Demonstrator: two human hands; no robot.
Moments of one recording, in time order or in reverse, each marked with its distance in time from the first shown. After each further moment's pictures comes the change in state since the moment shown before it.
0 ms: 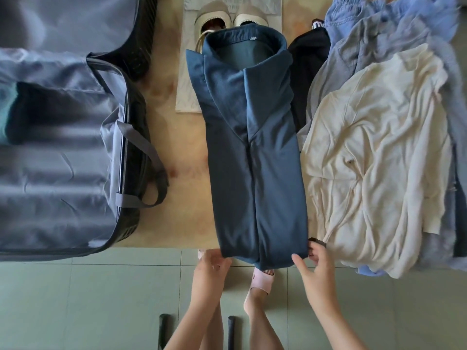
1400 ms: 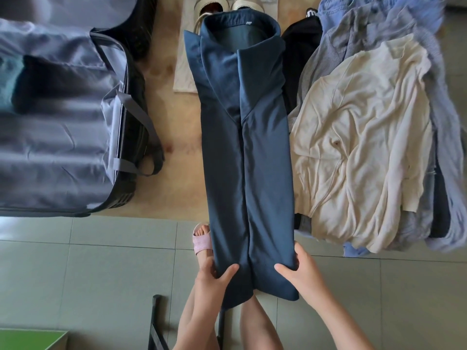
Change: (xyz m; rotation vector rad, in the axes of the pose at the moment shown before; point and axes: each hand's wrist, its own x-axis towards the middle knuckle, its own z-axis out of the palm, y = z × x) left_hand -0.060 -0.053 0.038 -0.203 0.017 -0.083; right_hand -0.039 0.006 -0.036 -0.125 -0.450 0.098
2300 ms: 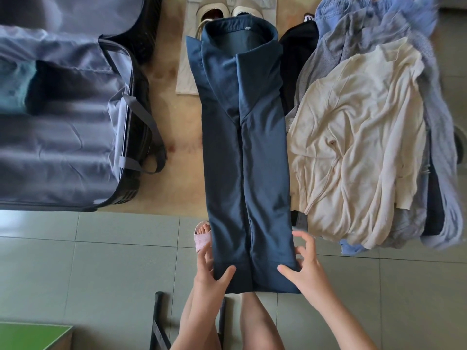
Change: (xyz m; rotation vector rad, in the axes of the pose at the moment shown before) left_hand -0.037 0.020 -0.008 -0.147 -0.048 0.111; right_hand -0.024 -0.004 -0.015 0.043 0.027 -0.145
